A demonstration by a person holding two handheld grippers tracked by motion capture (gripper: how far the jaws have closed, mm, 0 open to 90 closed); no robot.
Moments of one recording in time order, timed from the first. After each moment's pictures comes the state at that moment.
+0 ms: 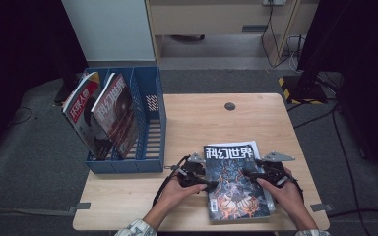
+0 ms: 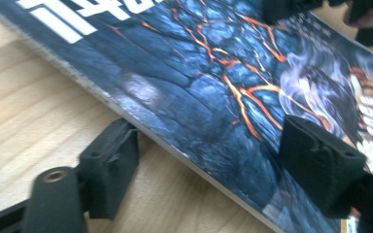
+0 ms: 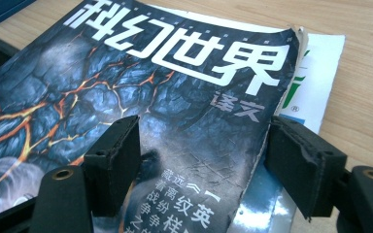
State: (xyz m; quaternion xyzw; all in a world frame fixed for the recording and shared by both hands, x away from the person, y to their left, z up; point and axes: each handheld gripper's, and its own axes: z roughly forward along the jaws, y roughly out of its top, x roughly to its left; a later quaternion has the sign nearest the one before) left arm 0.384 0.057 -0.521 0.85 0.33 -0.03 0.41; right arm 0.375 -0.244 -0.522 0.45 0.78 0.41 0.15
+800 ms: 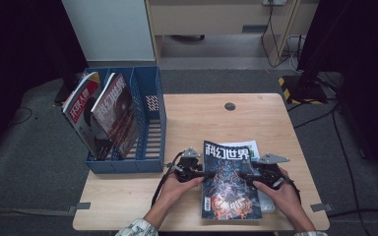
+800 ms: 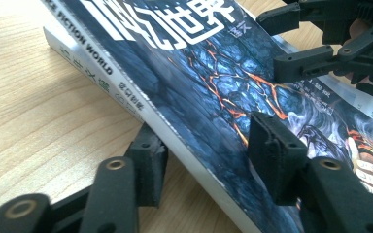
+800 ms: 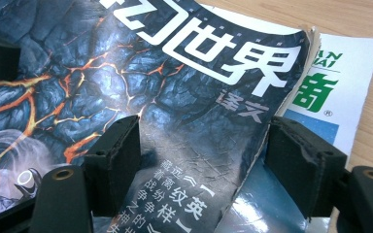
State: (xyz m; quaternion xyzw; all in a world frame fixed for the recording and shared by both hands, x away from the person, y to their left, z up) left arm 0.392 0.067 -0.515 0.81 0.36 -0.02 0.46; right arm 0.369 -0.231 -0.518 0.43 0.80 0.40 0.15
